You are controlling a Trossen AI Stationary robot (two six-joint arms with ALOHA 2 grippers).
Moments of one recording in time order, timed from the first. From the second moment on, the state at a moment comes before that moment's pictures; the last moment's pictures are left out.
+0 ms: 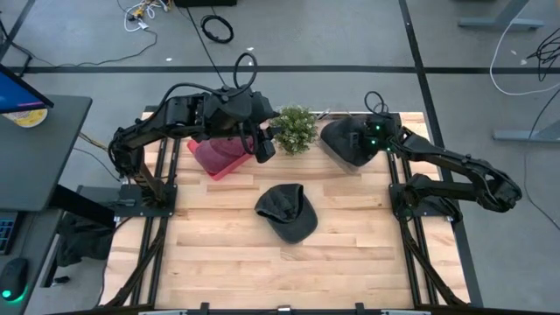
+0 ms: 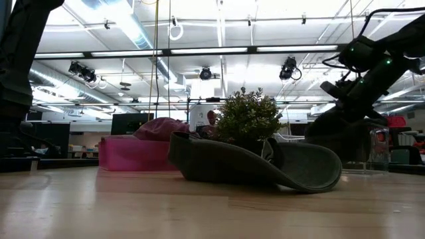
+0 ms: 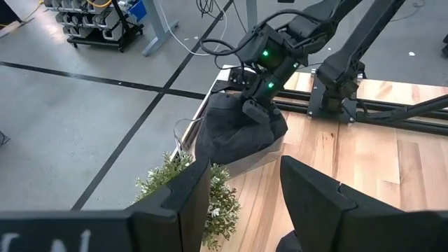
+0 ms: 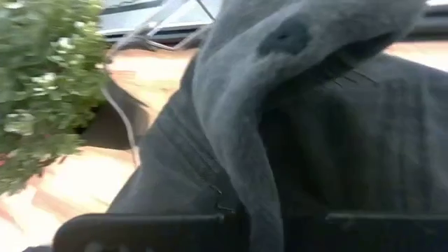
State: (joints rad) left arm 0.04 1.74 2.30 -1.07 -0.37 -0.04; right arm -0.81 0.98 0.48 -0.23 -0.03 0.61
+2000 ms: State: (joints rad) left arm 0.08 1.85 2.30 -1.35 0.01 -0.47; right arm -0.56 0.76 1.07 -0.62 -0.36 0.67
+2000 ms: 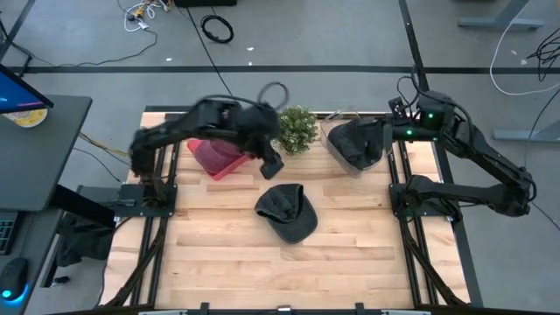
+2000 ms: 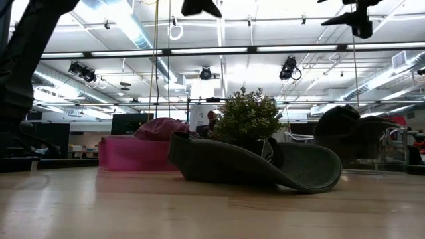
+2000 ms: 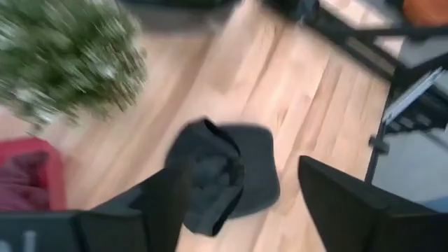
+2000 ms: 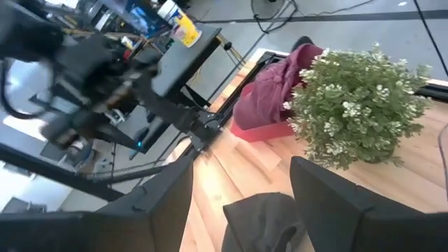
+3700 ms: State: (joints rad) left arm 0.08 2.31 1.96 -1.23 0.02 -0.74; right arm -0.54 0.77 1.07 -0.59 -0.36 0.57
